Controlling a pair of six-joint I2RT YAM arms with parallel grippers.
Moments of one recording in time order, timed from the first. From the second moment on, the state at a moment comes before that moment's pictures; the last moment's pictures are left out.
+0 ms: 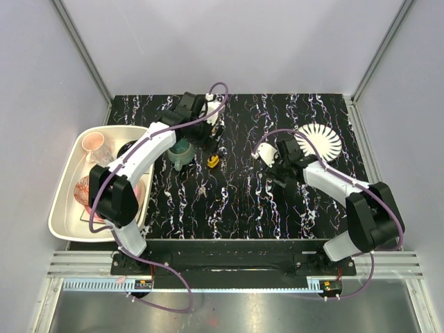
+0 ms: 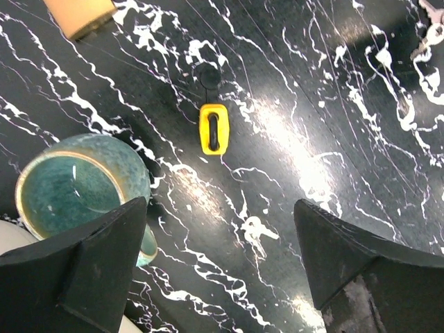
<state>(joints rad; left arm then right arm) -0.49 1.76 1.63 -0.80 0.14 0.13 0.43 1.49 0.88 -0.34 0.04 -0.63</state>
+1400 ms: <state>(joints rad) -0.34 1.58 1.43 -0.81 0.44 0.13 0.38 1.75 1.06 -0.46 -0.13 -0.85</state>
